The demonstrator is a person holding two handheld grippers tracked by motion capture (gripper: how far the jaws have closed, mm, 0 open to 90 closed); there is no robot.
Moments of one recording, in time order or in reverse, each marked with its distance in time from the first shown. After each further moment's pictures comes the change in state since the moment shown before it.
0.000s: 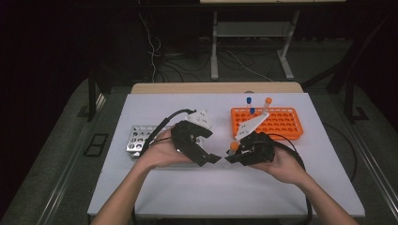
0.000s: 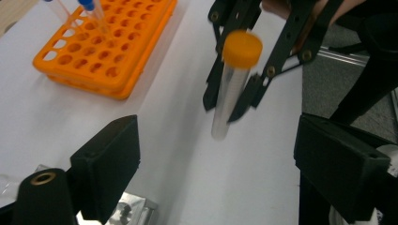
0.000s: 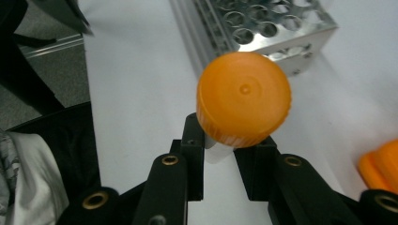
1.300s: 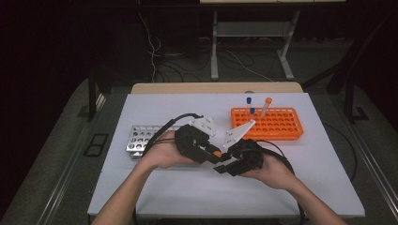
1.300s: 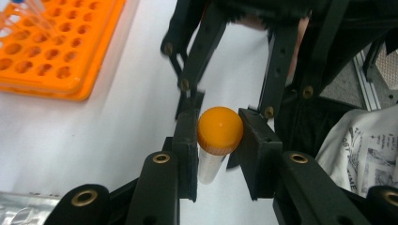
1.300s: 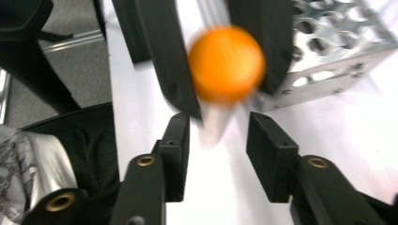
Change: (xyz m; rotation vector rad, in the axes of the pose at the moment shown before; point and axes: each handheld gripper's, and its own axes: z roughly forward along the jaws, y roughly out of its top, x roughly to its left) left arm 0.000 -0.001 0.003 0.052 -0.111 0.079; right arm 0.019 0.009 0.017 -0.007 0.038 -0.025
